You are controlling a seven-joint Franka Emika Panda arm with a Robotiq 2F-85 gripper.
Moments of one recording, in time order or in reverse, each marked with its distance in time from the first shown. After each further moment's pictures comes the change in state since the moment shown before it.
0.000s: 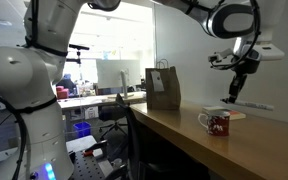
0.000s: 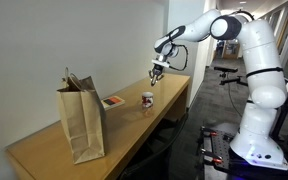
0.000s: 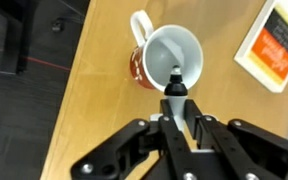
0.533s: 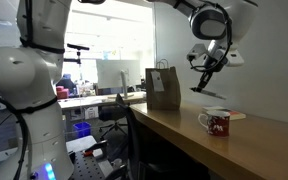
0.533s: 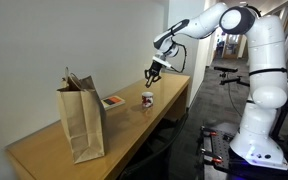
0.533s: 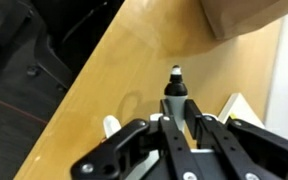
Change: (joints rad) arm 0.034 -0.115 0.071 -0.138 0.201 -0.133 -0.242
